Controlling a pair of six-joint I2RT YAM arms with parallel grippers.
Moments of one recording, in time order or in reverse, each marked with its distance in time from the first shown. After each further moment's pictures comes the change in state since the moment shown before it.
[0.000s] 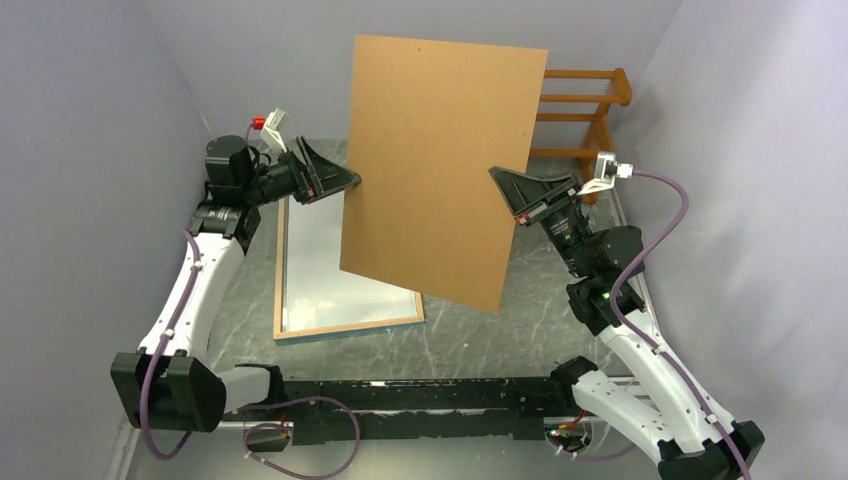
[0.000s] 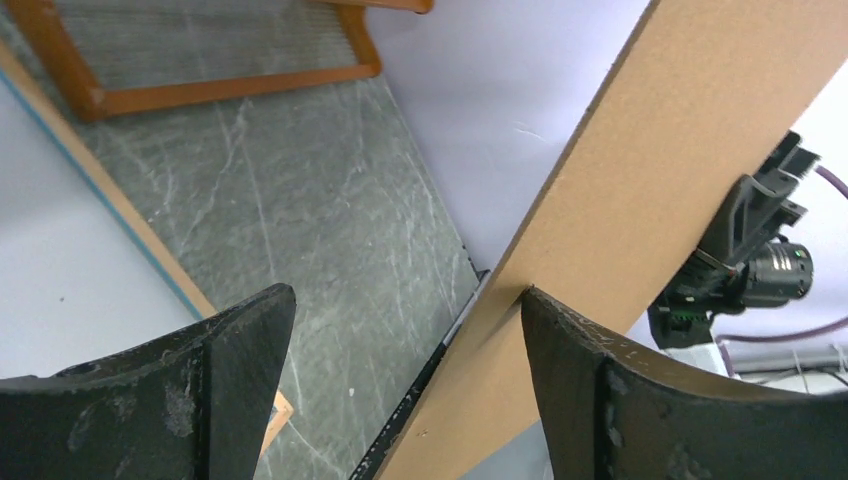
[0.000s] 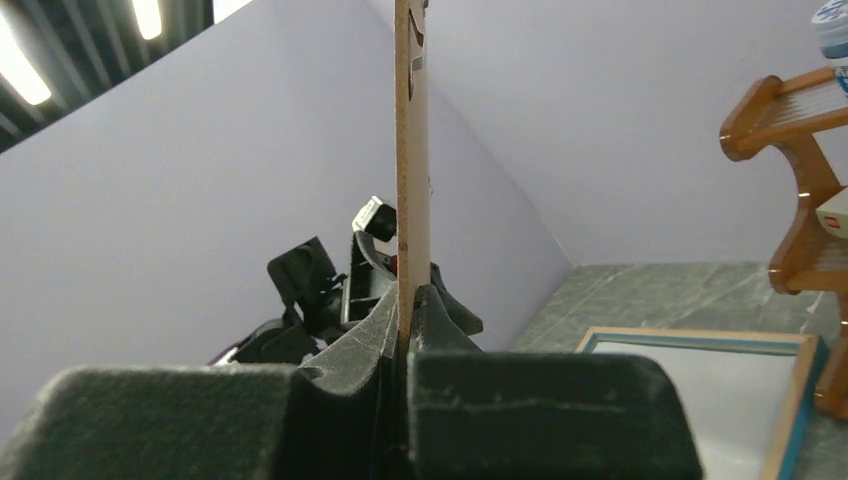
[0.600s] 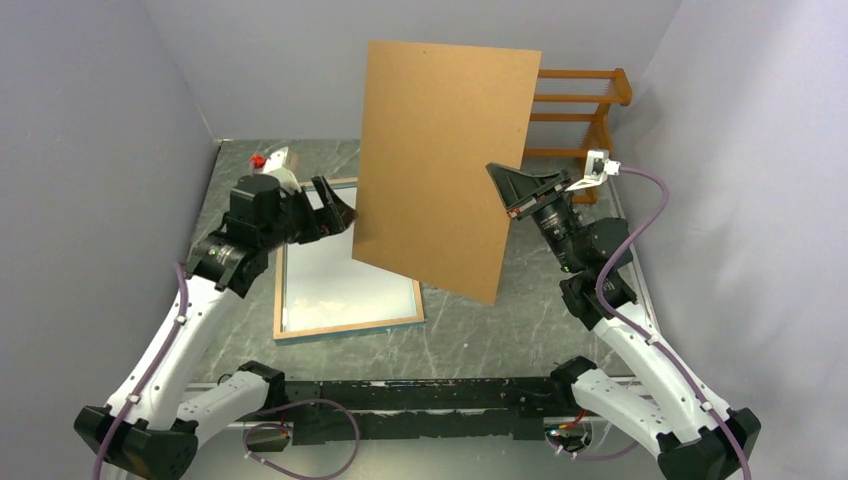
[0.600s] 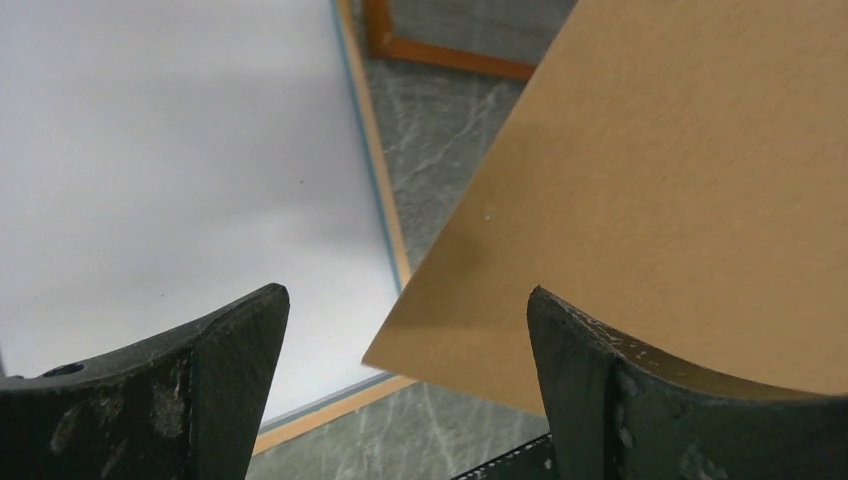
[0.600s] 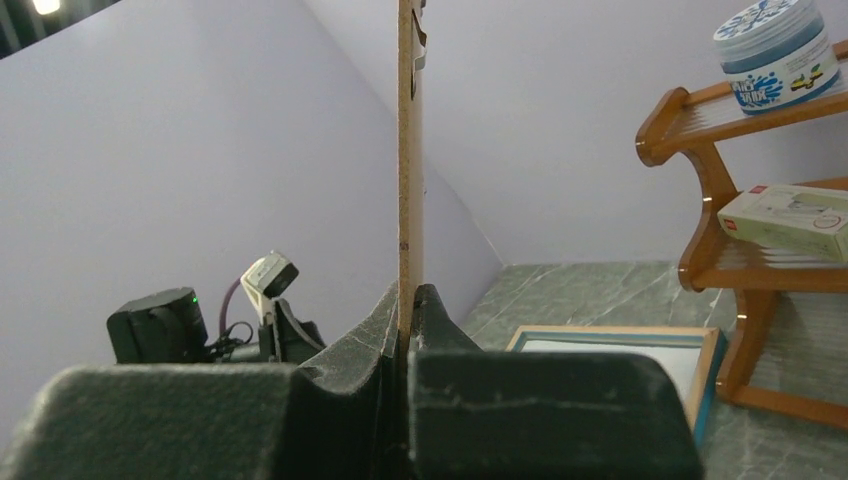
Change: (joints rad) left arm -0.318 -0.222 -0.037 -0.455 -0.829 0.156; right arm 0.011 0.050 -0.001 -0.007 0.072 -0.119
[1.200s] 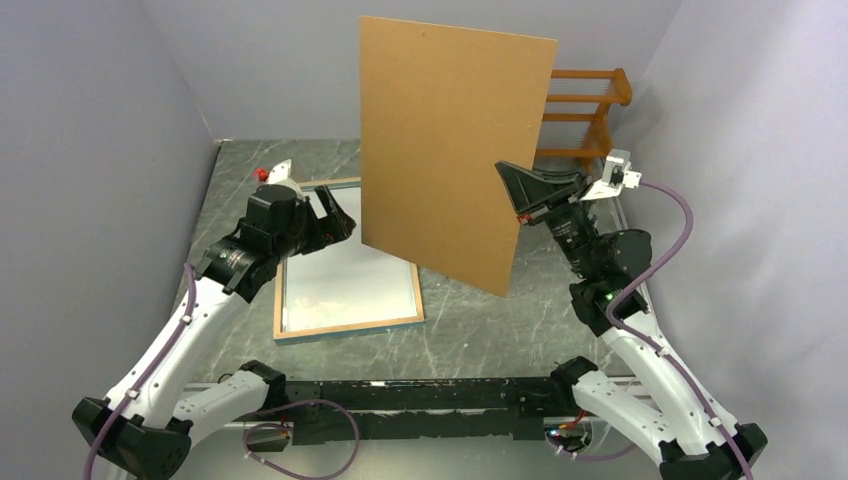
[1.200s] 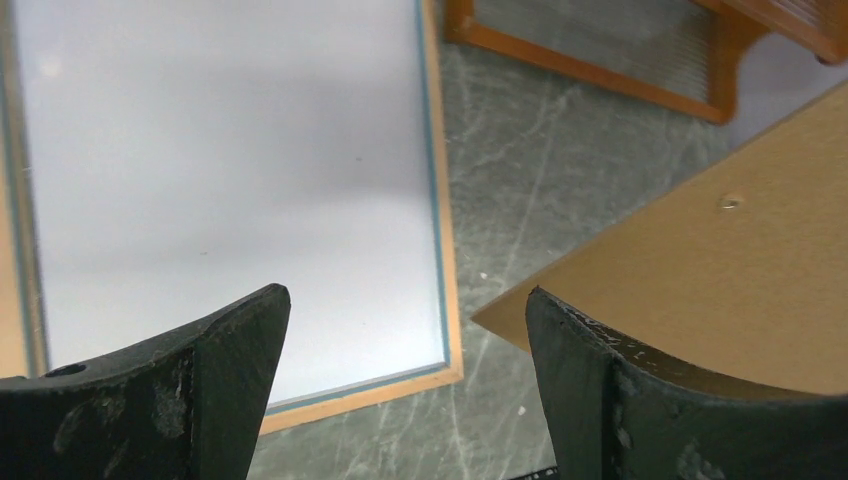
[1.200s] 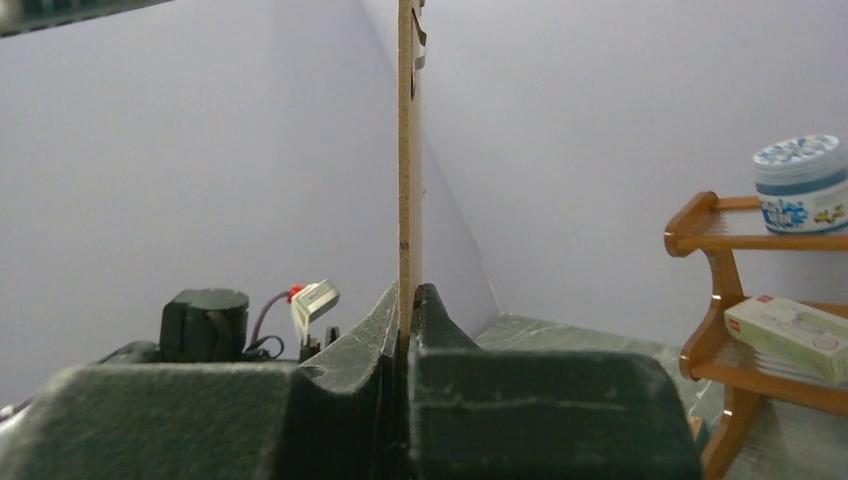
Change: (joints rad) left arm -0.043 0.005 -0.043 -0.008 -0.085 -0.066; right arm 0.000 -0.061 0.027 0.074 -0.106 -0.142
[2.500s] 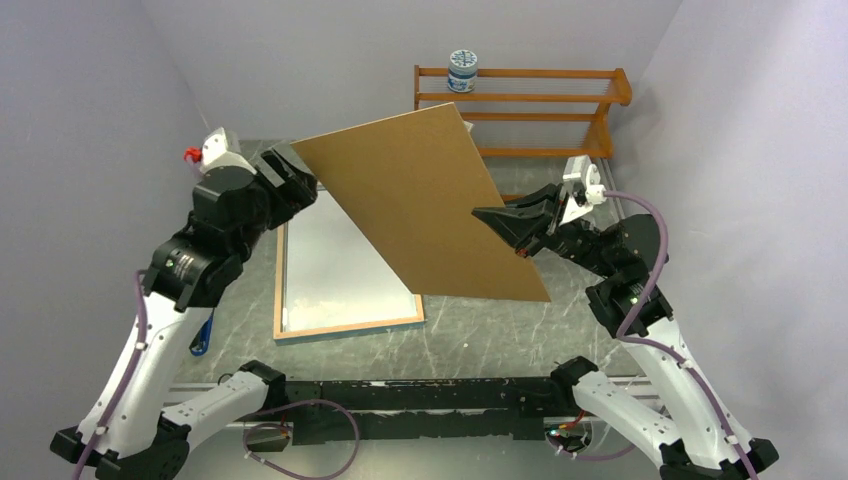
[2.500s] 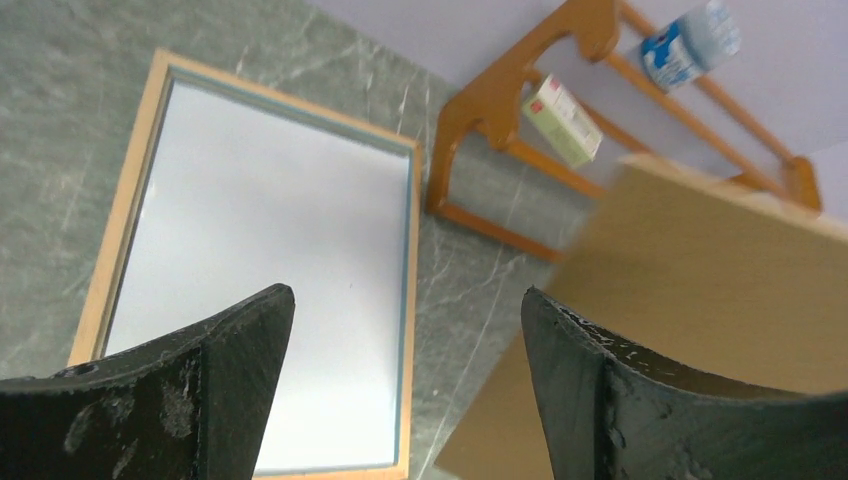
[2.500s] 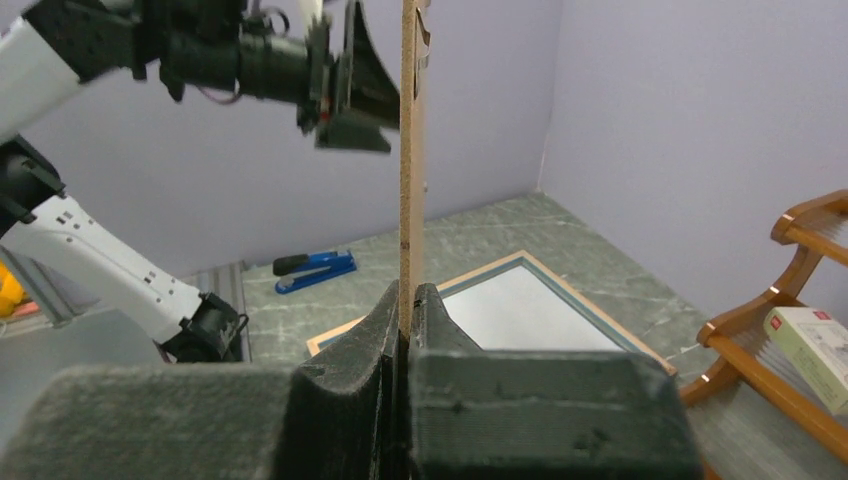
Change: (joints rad) left arm -0.001 -0.038 0.349 -0.156 -0.319 -0.078; right arm 0.000 -0.011 0.164 -0.413 -0.469 -0.357
